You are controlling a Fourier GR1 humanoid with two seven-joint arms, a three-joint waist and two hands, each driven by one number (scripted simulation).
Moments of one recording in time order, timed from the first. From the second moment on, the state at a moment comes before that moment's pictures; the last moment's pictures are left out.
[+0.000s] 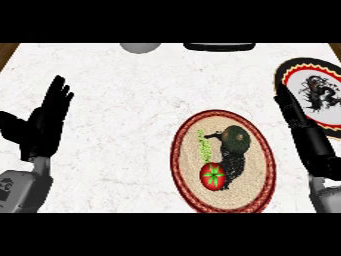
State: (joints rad) left arm -0.22 0.34 -0.11 -1.44 0.30 0.28 0.07; right arm -0.13 -0.39 0.17 -1.54 -0.11 -0.09 -0.17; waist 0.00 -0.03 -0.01
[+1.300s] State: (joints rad) left arm -0.26 0.45 -0.25 -1.57 0.18 0.01 -0.07; right arm -0.92 -0.42 0.48 -0.83 -0.05 0.78 0.50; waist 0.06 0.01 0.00
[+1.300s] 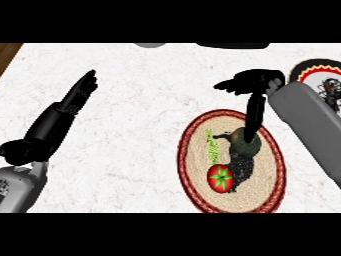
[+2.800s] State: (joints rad) left arm -0.21 0.40 -0.19 -1.63 0.12 -0.04 -0.04; right arm -1.22 -0.31 0.45 -0.25 0.07 1.10 0.49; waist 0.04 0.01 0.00
